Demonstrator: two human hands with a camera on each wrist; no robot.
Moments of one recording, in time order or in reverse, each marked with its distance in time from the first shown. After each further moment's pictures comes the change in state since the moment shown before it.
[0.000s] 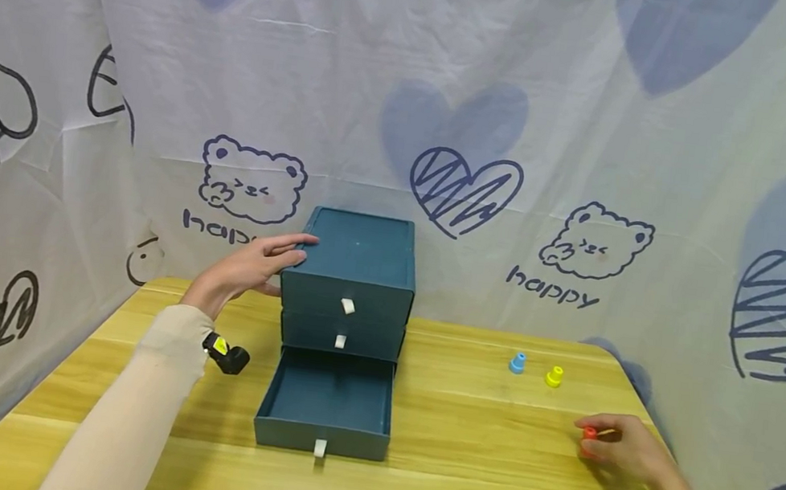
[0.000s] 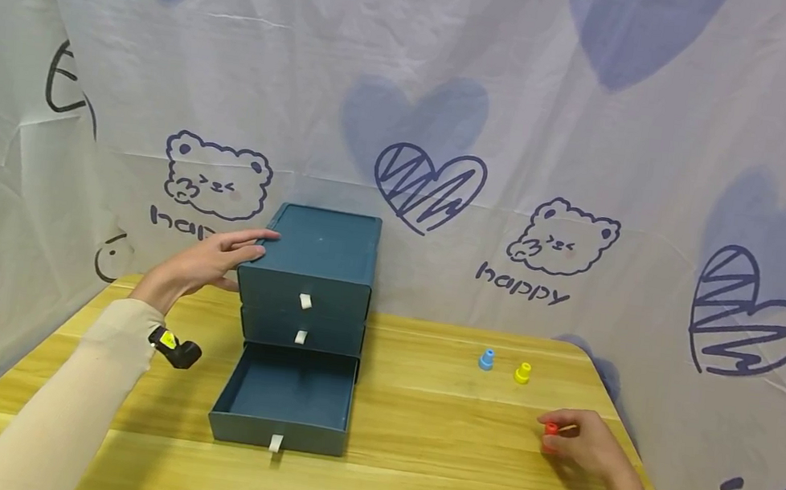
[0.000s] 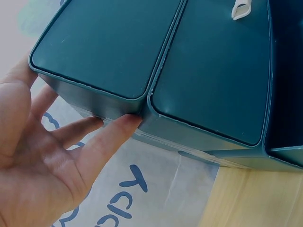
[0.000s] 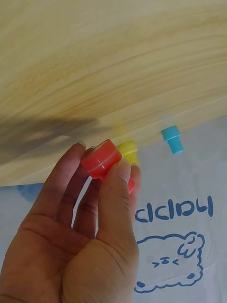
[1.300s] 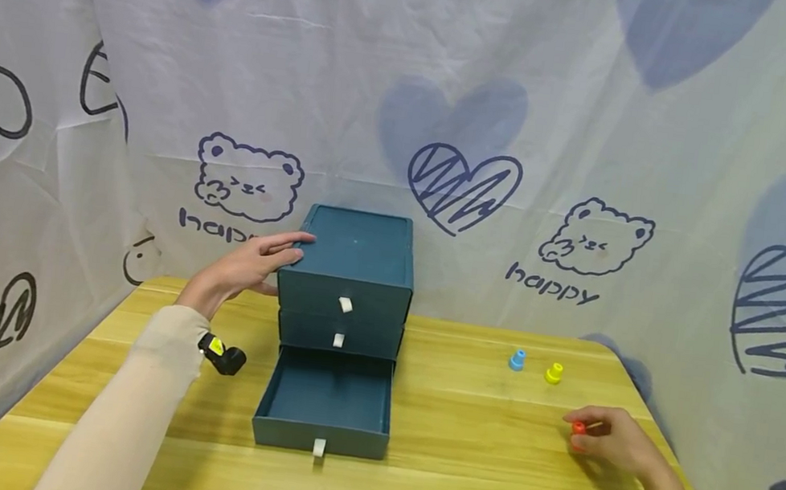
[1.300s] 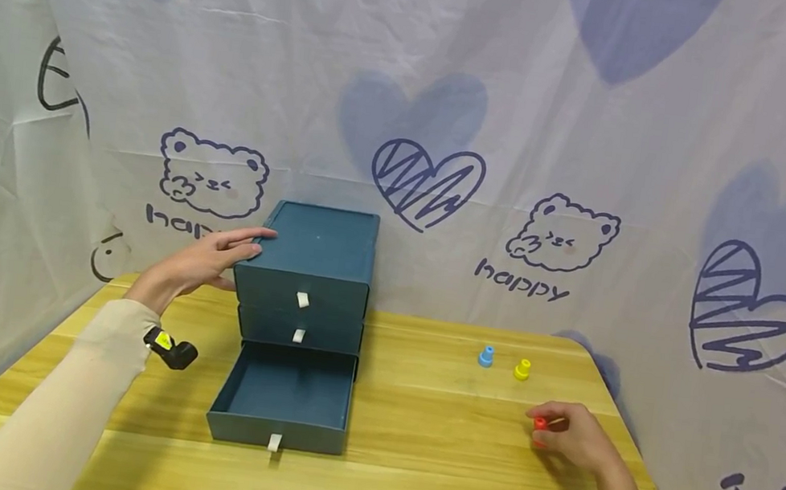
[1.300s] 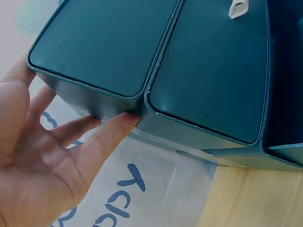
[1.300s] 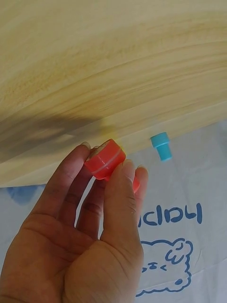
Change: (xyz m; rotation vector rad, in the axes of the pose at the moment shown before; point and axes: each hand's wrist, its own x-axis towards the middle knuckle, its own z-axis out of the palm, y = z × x) left_hand 0.000 0.000 0.000 0.002 0.006 0.006; right_hand 0.006 -0.009 0.008 0.059 -0.043 -0.051
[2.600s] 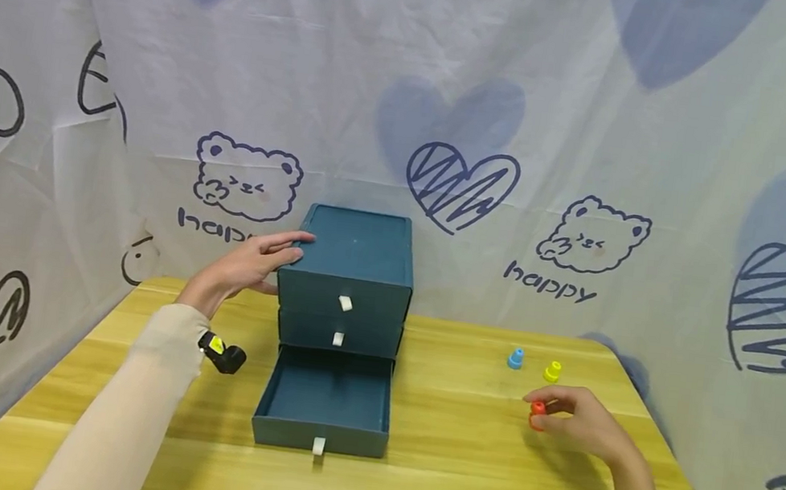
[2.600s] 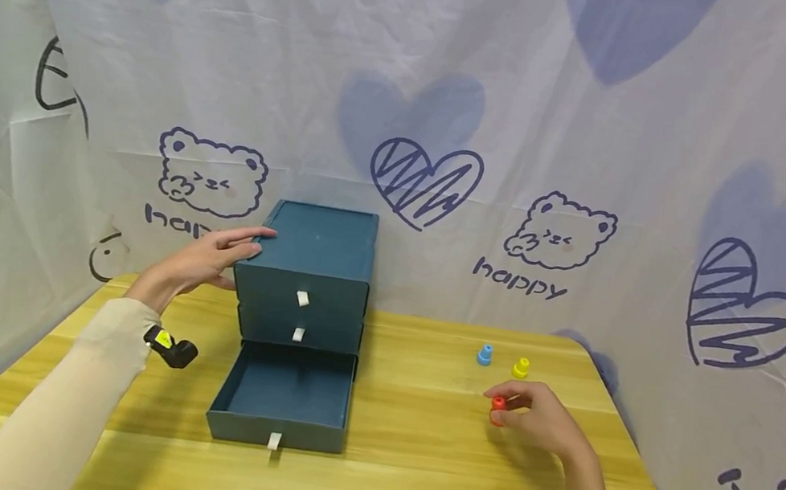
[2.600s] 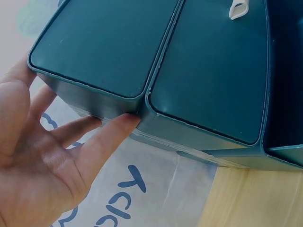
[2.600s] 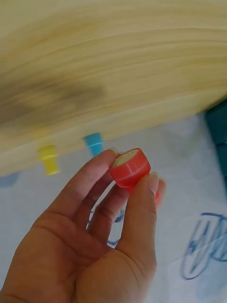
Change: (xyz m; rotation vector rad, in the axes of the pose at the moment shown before) left_hand 0.000 0.000 0.002 0.000 -0.007 -0.007; right_hand 0.025 -0.045 0.026 0.052 -0.025 -0.084
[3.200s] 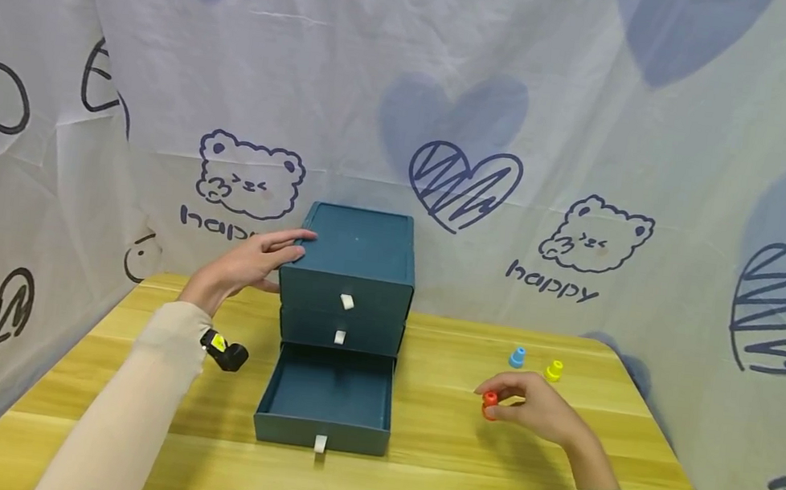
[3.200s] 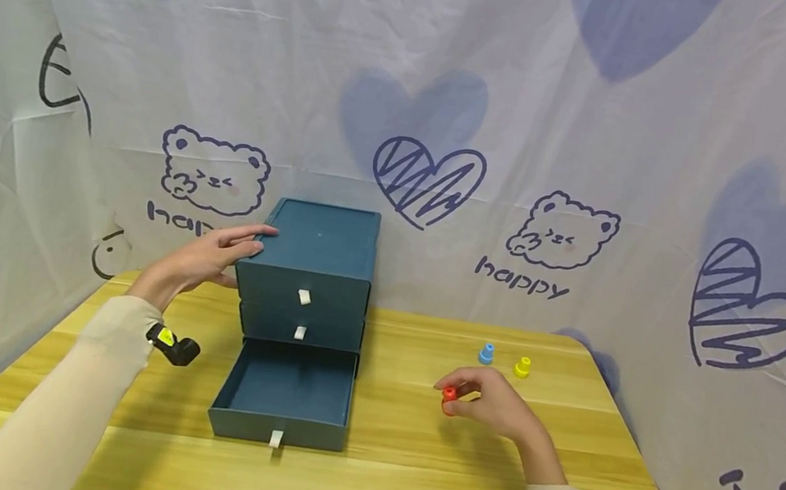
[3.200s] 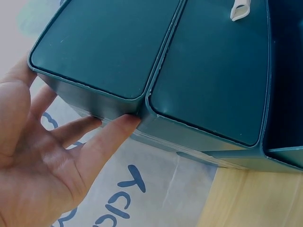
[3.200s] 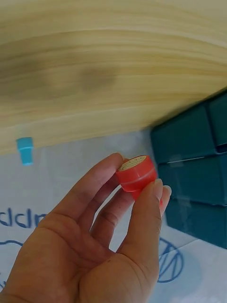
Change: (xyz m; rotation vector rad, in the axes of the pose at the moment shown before) left_hand 0.000 0.001 -0.002 0.012 0.002 -0.006; right_hand 0.034 -0.055 0.036 -0.050 -0.102 -0.133
